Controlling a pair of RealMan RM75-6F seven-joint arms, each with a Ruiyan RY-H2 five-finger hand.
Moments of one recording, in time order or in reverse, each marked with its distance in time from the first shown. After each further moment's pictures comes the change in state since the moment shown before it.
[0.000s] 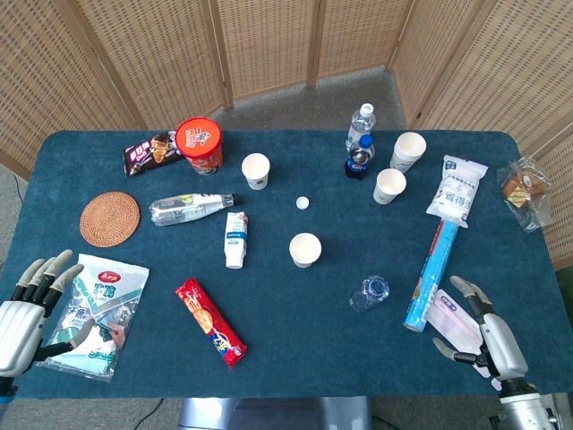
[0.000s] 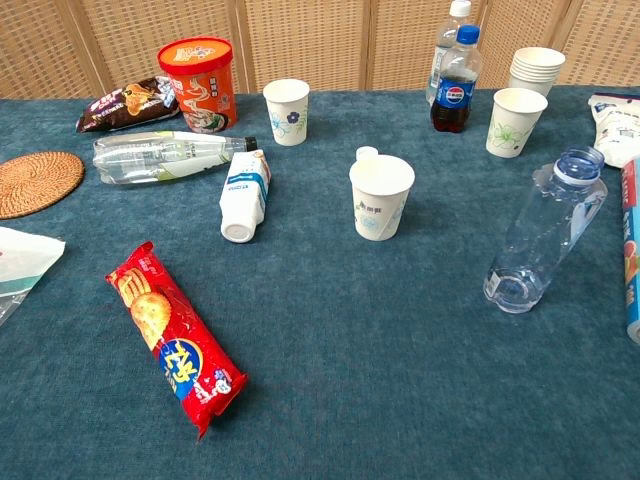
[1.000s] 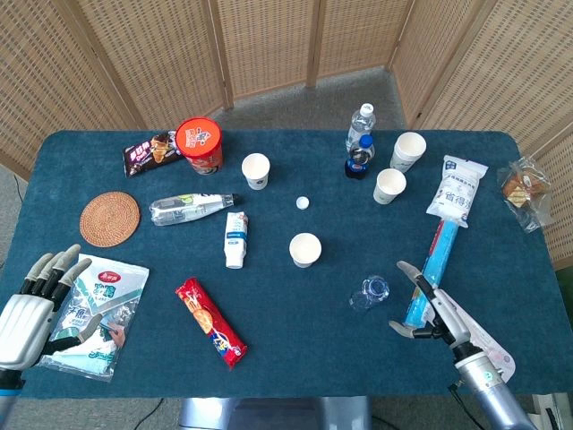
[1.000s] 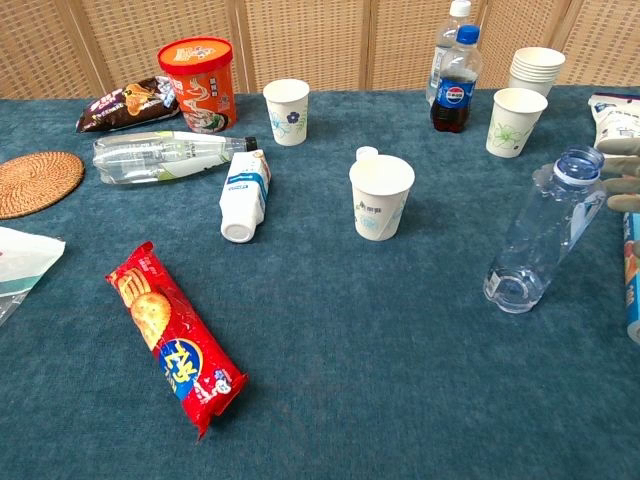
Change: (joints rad) left arm -0.027 0.001 -0.014 -0.028 -0.021 -0.031 0.027; right arm 0.213 -0.174 0.010 0.205 -0.015 -0.183 0.428
